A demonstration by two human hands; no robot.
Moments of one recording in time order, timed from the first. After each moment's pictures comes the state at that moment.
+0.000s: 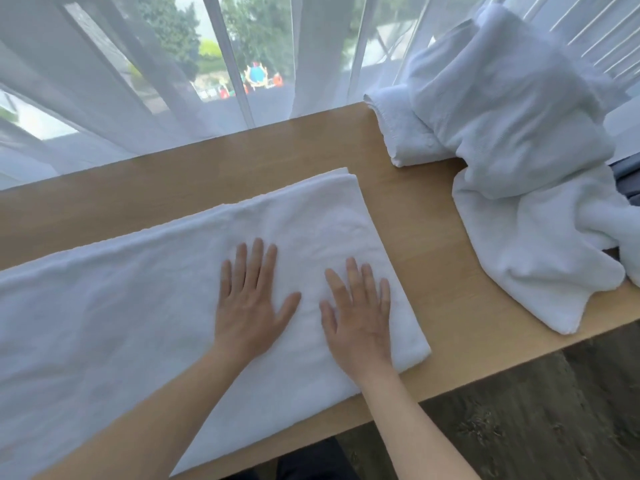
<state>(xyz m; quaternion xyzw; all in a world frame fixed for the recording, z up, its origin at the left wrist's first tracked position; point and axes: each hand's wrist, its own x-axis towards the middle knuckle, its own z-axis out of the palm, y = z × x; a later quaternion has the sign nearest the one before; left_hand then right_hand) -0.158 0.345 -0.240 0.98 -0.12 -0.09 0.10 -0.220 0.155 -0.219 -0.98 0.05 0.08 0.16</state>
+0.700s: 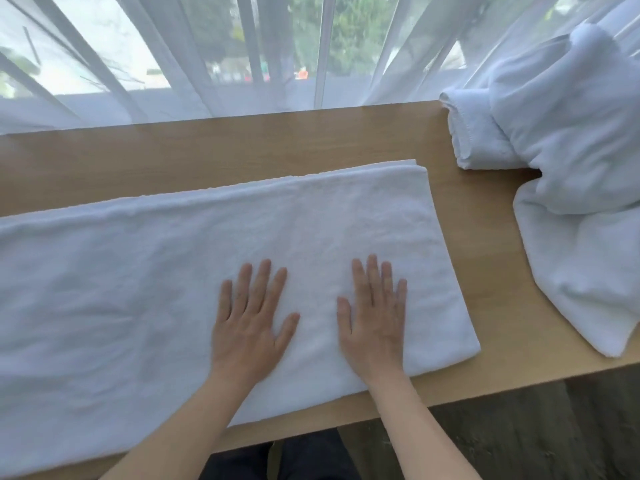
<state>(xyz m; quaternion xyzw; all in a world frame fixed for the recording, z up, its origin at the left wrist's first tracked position) -0.230 0.431 -0.238 0.99 -0.09 -0.11 0.07 -0.232 0.222 -0.220 -0.98 0.04 0.06 0.18</state>
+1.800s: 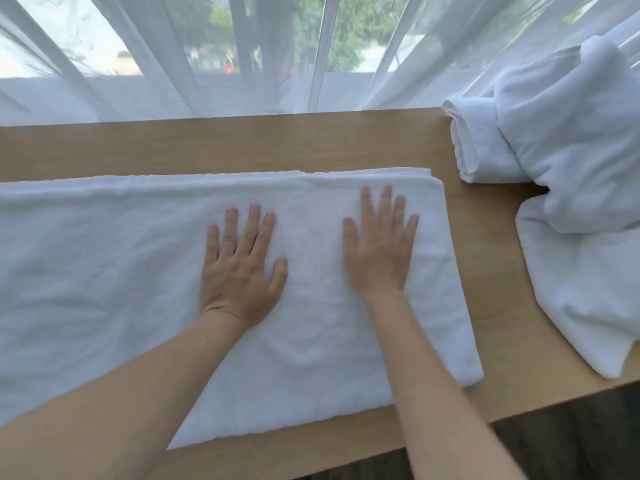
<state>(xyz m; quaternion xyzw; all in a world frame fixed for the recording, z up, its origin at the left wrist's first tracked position) -0.110 0.426 -0.244 0.99 -0.07 -0.06 0.08 -0.087 0.219 -0.224 -0.98 0.13 0.05 0.12</state>
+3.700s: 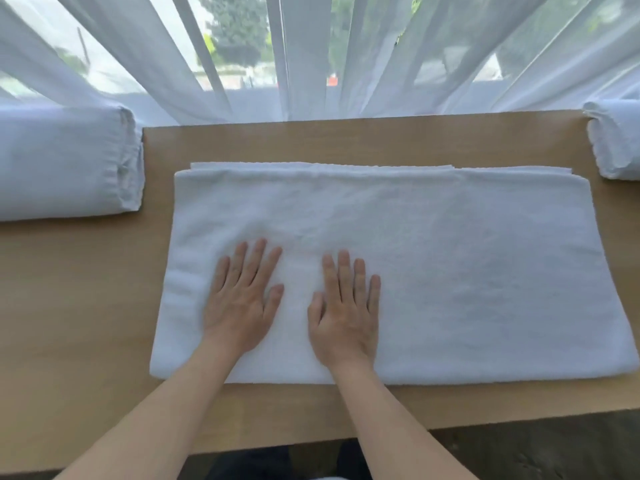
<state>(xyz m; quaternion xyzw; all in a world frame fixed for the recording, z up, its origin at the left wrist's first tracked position) -0.219 0.697 -0.241 0.99 -0.05 -0.10 0.08 -0.238 0.506 -0.237 -0.99 0.00 0.08 0.15</state>
